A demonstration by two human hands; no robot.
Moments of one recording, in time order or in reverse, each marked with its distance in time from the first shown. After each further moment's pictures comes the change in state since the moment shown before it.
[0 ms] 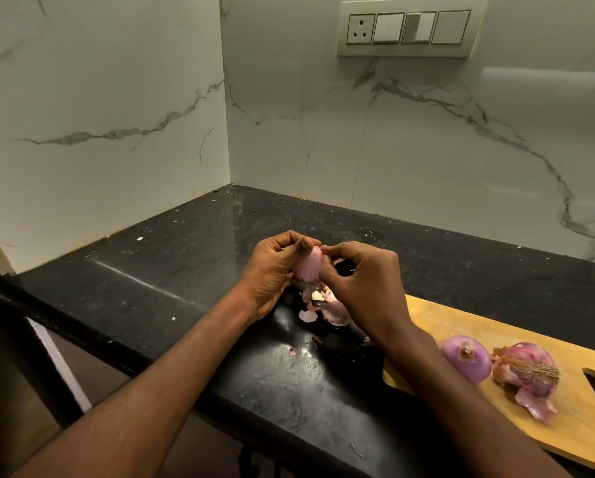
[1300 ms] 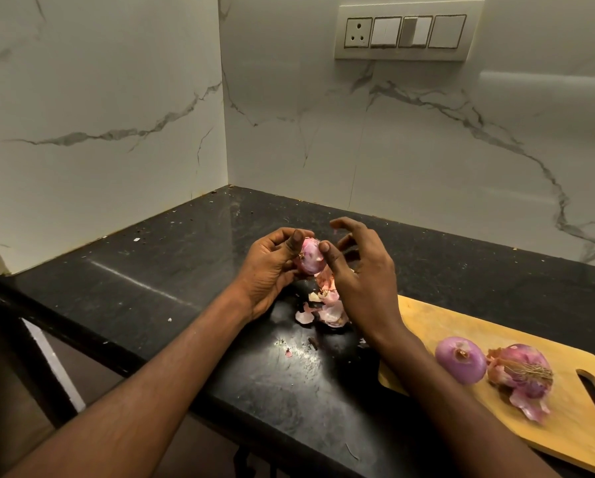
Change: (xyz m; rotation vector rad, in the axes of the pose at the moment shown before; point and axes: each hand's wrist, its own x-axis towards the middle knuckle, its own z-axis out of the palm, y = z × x) left_hand -0.004 0.012 0.010 -0.112 0.095 -0.060; right_hand 0.004 0.005 0.010 0.042 0.090 0.141
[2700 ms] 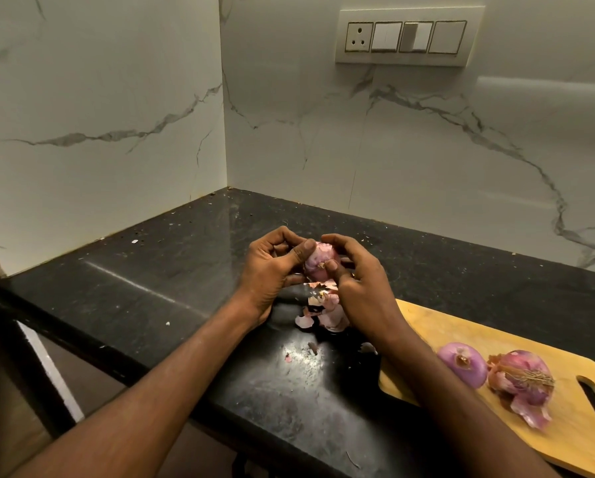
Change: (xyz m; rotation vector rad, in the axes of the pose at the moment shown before) left_hand -0.011 0.003 0.011 0.185 0.085 0.158; right_hand 0.001 0.000 -0.005 0.261 -0.258 0.155
